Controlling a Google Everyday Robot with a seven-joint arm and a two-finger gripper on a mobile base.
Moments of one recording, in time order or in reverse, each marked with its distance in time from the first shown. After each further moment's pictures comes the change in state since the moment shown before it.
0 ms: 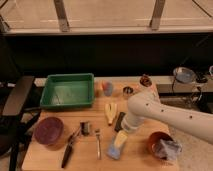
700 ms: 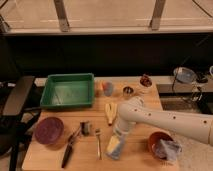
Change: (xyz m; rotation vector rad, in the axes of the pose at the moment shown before) arm -0.012 0.010 0.054 -0.055 0.032 -0.030
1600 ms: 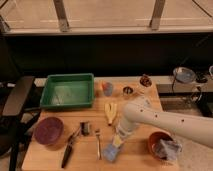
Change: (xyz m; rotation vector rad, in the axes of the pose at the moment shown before) arm 0.009 0.002 -0.034 0.011 -0.071 0.013
